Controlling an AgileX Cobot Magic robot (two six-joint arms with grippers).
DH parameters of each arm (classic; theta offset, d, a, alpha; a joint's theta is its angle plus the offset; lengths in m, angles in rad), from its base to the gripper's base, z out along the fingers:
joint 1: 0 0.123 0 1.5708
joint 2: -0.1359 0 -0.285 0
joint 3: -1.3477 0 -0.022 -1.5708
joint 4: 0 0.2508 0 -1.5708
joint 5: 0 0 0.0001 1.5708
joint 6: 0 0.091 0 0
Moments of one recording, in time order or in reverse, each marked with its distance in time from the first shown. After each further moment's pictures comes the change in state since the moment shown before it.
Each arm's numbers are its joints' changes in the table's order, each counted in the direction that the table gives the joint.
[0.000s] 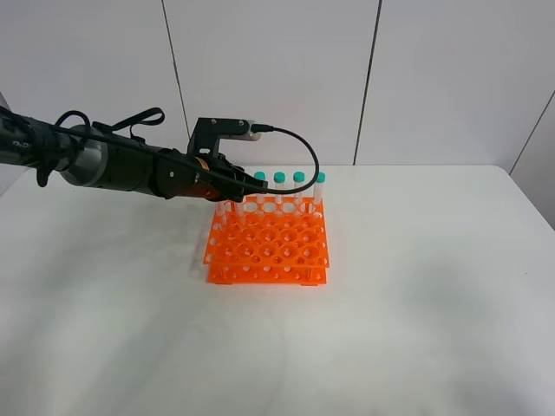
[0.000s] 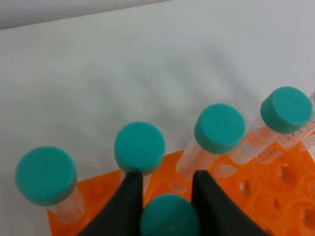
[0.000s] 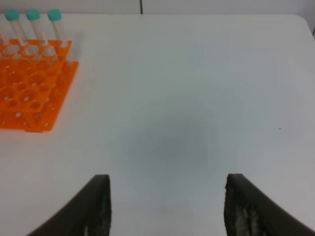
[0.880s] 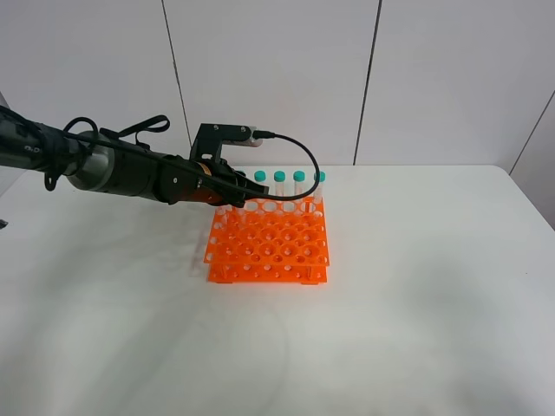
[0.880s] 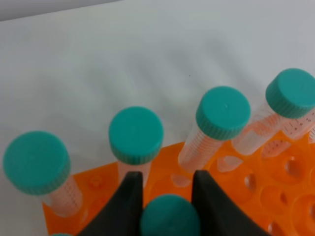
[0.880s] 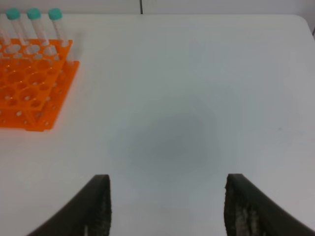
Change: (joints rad) left arm 0.000 -0.028 0.000 0.003 -0.020 -0.001; right arm 0.000 0.000 0.000 0.000 0.000 0.000
